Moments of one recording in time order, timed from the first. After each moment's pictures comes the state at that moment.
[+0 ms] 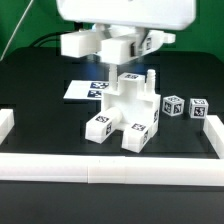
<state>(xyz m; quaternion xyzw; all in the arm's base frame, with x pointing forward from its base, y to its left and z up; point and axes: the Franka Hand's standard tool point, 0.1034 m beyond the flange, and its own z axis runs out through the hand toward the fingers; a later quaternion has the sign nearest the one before) 0.563 -0.003 0.144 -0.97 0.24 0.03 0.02</state>
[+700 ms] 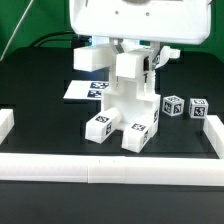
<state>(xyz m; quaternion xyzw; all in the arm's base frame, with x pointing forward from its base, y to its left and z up) 0.563 0.010 0.126 -0.97 0.22 0.01 0.02</state>
